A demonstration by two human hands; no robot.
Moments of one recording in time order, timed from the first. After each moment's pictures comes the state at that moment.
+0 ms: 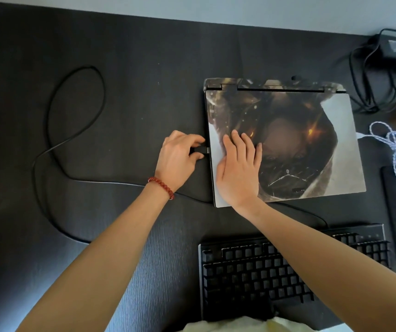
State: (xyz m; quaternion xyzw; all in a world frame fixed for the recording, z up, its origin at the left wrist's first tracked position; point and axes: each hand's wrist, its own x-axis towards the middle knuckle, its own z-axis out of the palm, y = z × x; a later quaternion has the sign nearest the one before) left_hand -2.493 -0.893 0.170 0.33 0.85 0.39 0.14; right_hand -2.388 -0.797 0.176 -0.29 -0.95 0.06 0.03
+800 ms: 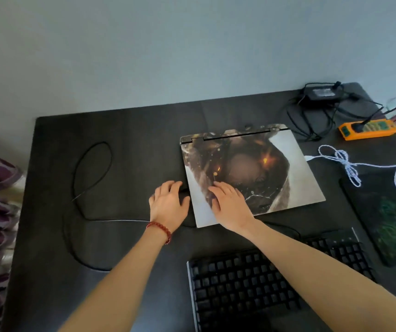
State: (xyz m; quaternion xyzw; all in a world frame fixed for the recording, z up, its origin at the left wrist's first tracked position) left_hand -2.446 -0.905 0.223 0.29 0.92 0.20 0.19; right_hand -2.339 -0.771 0.225 -0.23 -0.95 0.20 -0.09
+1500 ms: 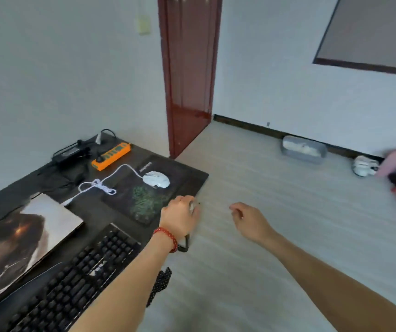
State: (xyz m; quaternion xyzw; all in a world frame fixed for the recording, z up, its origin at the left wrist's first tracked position) left_hand -1.913 -0.688 0.373 0.69 0.67 0.17 0.20; right_hand -1.722 -0.689 0.365 -0.66 -0.68 0.26 0.18
